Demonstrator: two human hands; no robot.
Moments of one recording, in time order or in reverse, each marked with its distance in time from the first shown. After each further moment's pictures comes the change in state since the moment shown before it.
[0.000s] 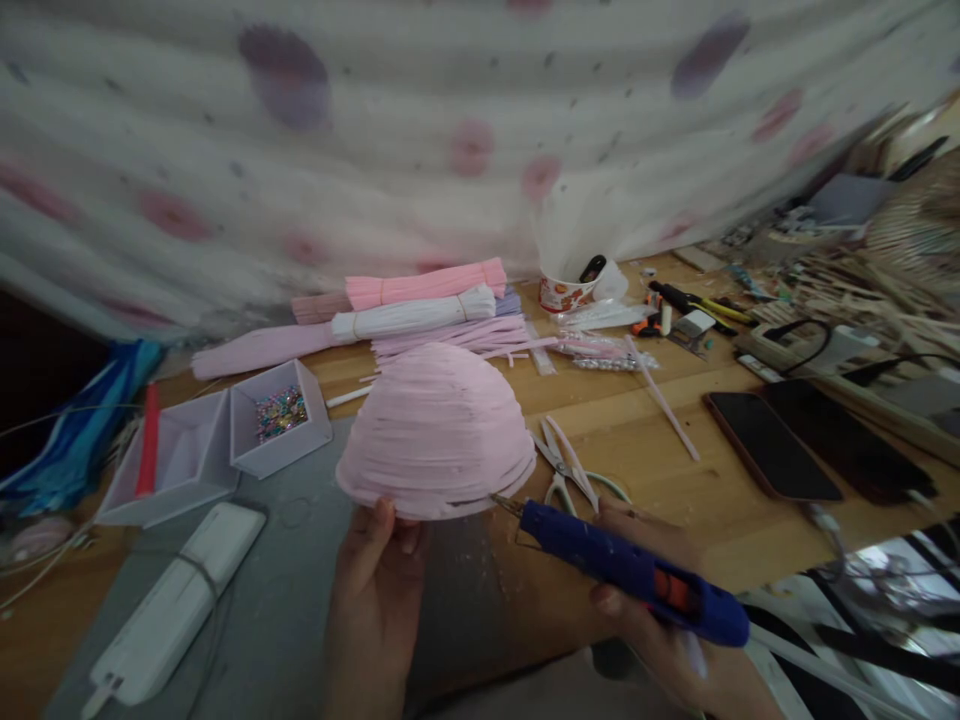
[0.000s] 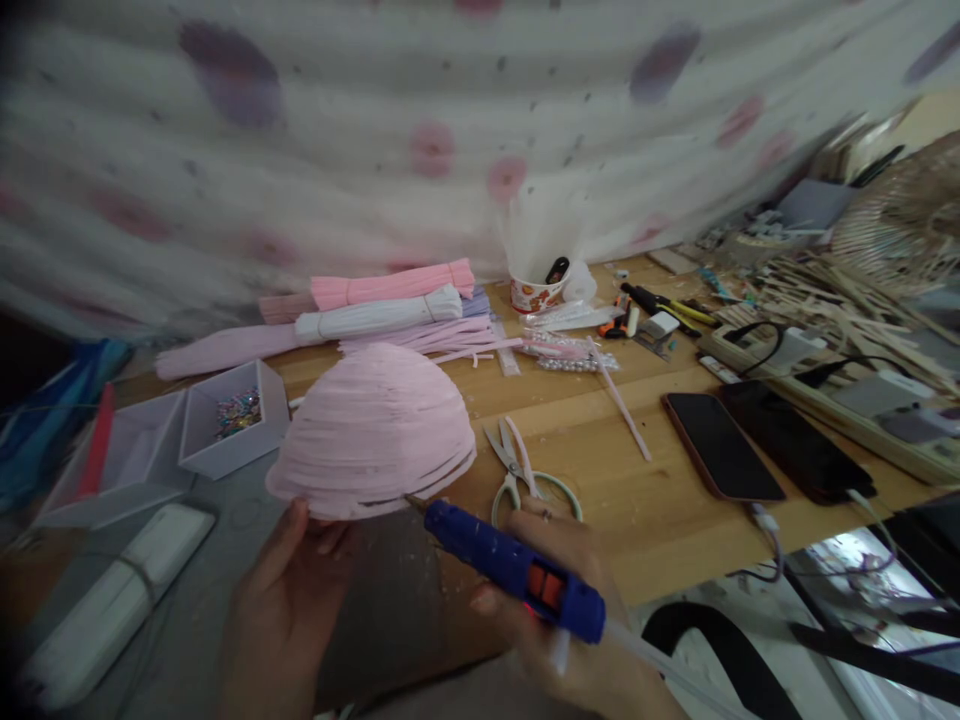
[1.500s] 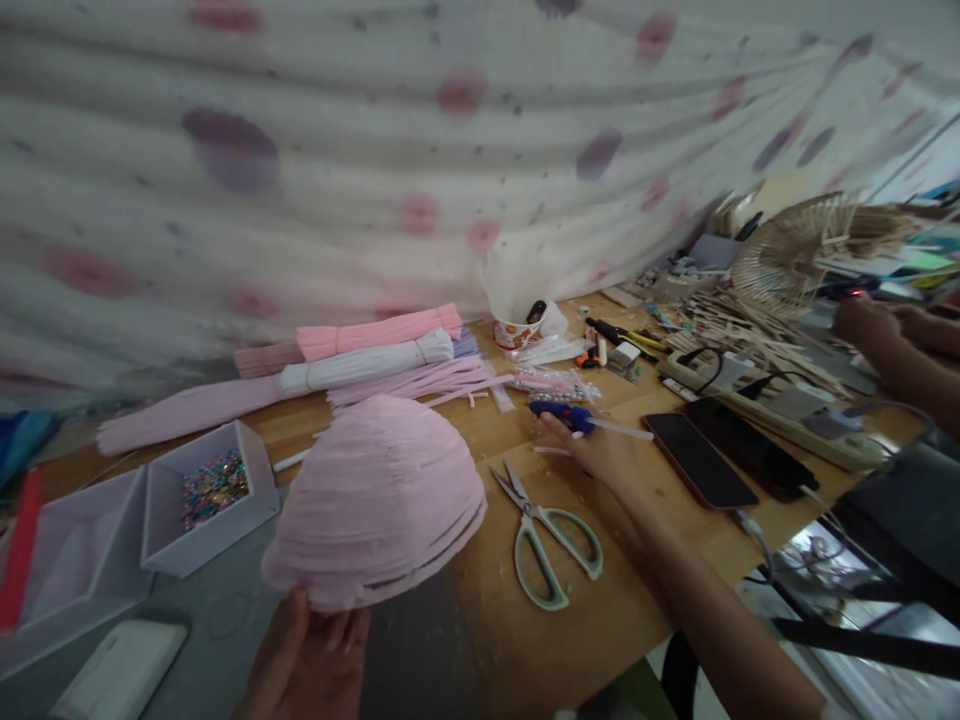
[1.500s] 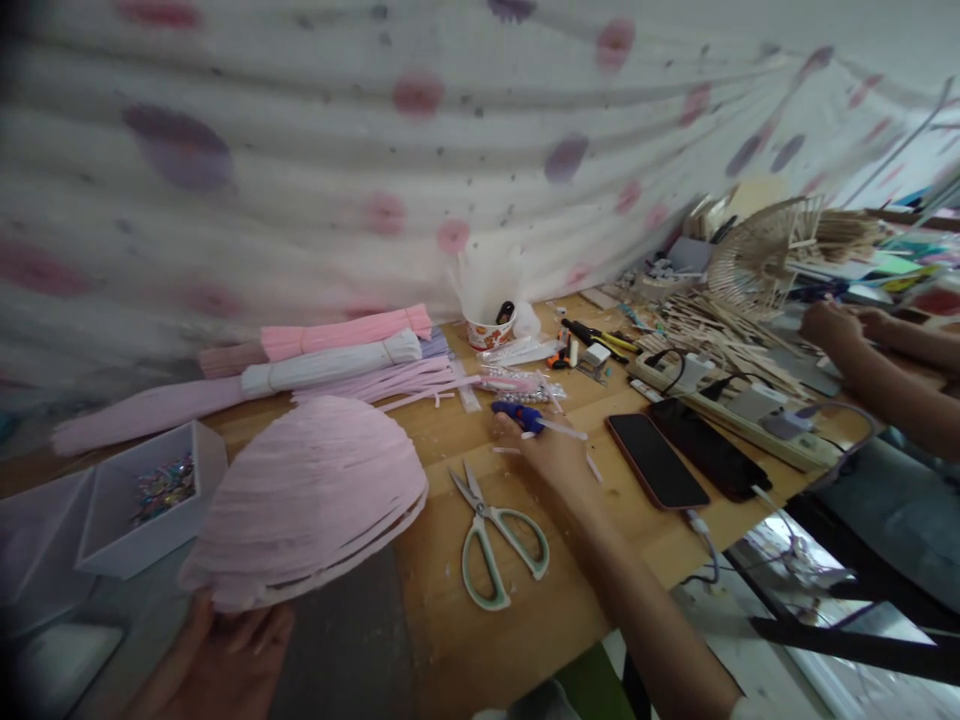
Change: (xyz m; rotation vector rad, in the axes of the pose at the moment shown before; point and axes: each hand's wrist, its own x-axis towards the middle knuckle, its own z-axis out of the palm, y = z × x) left_hand 0.032 0.020 -0.049 -0.004 0.045 -0.196; right_hand 0.079 0.140 -0.026 -0.421 0.183 0.505
